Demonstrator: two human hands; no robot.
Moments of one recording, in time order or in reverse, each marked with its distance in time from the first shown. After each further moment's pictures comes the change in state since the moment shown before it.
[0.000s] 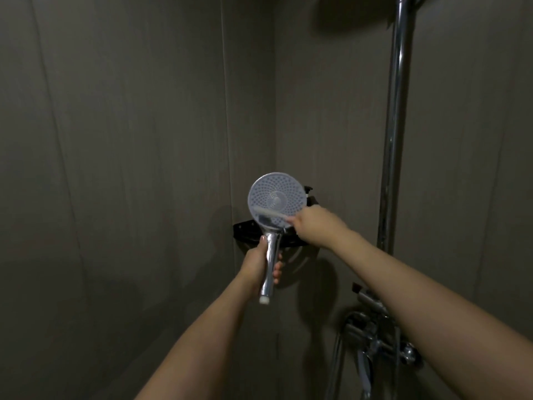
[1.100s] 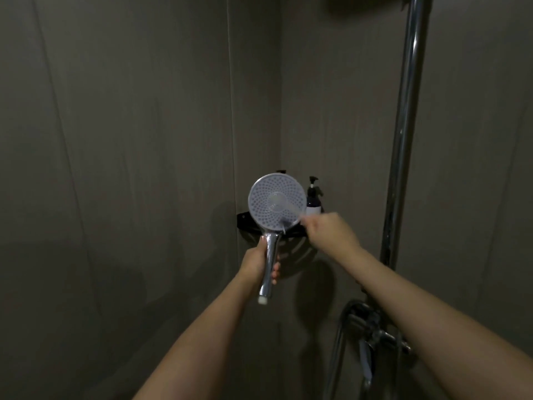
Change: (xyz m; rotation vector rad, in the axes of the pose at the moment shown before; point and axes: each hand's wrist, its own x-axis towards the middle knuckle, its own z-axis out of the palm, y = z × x) left_hand -0.010 -0.015 -0.011 0.040 0.089 0.036; right_hand -0.016 0.026 0.031 0.022 0.159 -0.041
